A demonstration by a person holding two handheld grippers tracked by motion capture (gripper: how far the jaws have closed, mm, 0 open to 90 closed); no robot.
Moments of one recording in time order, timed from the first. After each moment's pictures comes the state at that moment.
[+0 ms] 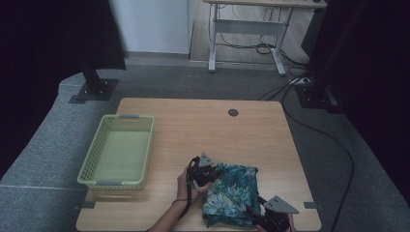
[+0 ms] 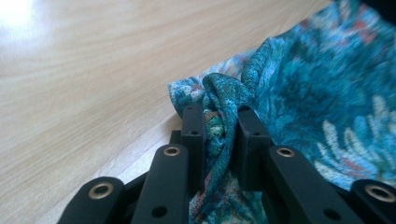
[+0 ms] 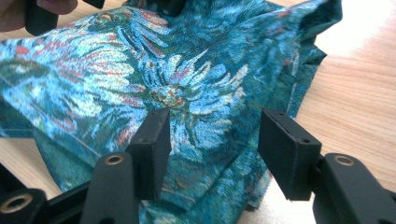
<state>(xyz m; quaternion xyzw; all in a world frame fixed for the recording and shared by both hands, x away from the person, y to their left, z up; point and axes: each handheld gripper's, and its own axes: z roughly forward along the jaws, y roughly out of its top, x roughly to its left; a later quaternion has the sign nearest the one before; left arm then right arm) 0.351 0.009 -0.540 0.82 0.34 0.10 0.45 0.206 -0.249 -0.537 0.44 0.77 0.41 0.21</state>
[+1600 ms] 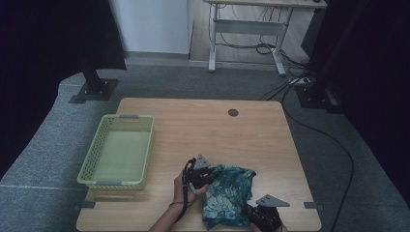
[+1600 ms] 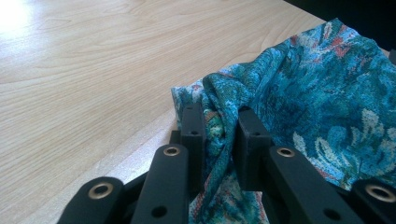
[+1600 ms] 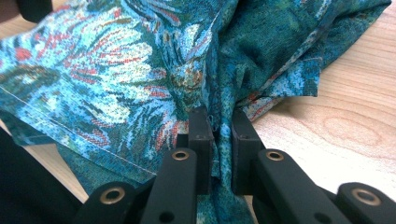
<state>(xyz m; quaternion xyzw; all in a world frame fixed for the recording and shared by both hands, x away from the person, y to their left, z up) 0.341 0.021 -0.533 0.81 0.34 0.09 0.47 0.216 -0.234 -0.552 0.48 0.77 0.40 0.11</state>
